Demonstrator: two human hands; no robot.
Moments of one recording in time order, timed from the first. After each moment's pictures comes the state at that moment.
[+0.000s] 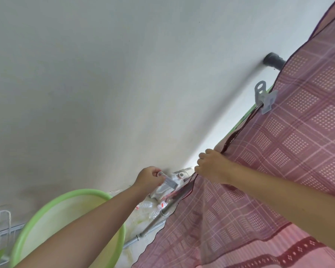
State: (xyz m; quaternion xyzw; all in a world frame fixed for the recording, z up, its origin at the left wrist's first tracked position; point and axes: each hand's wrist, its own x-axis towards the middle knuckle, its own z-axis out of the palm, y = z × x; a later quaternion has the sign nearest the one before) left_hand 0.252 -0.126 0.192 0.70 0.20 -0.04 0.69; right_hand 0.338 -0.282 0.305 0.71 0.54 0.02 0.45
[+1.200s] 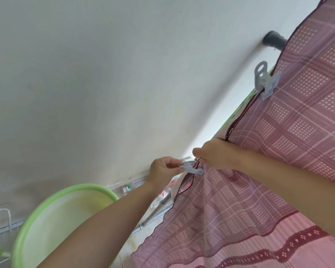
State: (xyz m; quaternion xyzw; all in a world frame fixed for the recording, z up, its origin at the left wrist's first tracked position) left_hand 0.276 -0.169 0.192 0.61 0.14 0.03 0.78; right_hand 0.351 -0.292 0.321 0.78 0.51 -0.06 0.36
